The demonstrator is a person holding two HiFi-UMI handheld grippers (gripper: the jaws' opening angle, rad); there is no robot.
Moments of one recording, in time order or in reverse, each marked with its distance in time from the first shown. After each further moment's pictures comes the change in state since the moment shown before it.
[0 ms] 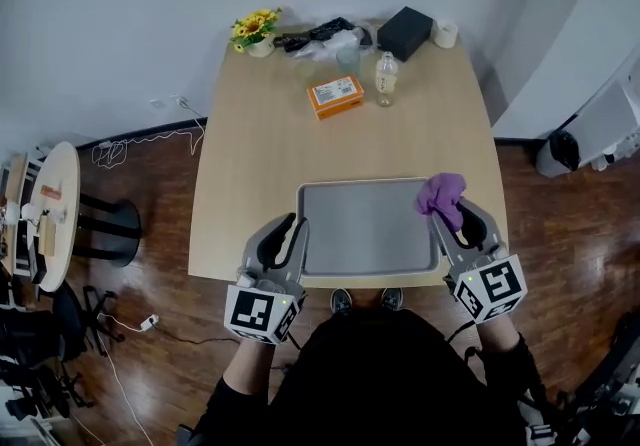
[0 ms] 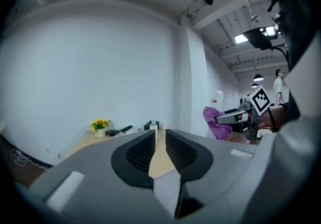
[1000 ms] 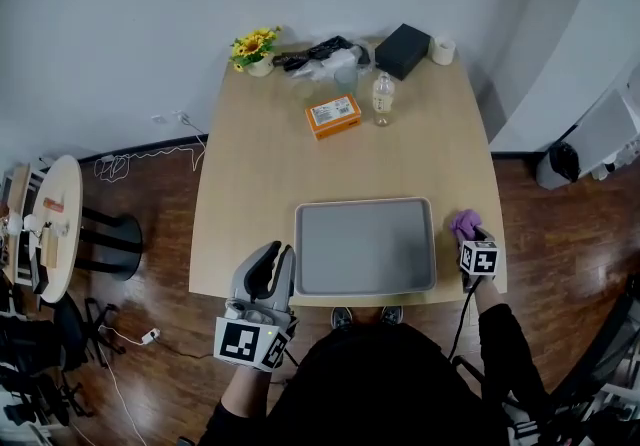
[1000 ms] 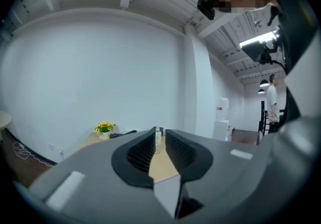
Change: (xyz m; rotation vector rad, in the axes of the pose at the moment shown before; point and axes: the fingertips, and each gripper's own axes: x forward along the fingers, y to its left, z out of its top) left arm -0.018 0.007 0.018 -0.058 -0.062 0.069; right arm 0.010 -0.192 -0.318 0.257 0.586 -0.390
